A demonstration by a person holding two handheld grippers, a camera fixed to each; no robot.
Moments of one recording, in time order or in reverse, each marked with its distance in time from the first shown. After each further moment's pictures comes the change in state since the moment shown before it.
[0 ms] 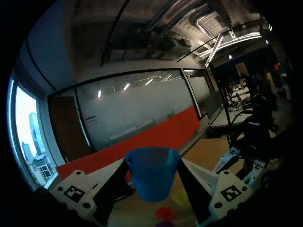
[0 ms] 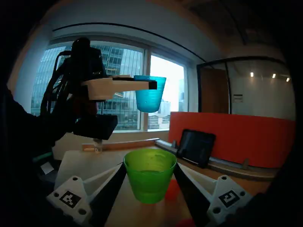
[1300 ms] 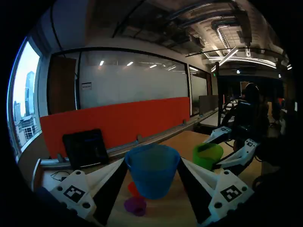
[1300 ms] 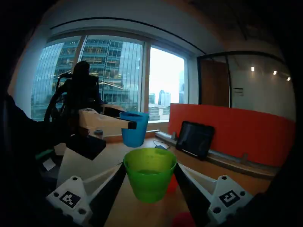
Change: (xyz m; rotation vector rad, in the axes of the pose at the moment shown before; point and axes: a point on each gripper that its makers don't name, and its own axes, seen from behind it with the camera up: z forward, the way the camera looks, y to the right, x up) left arm -0.113 0.024 -0.027 -0.084 -0.135 -0.276; right arm -0.011 0.001 -0.013 0.010 -0.088 0.017
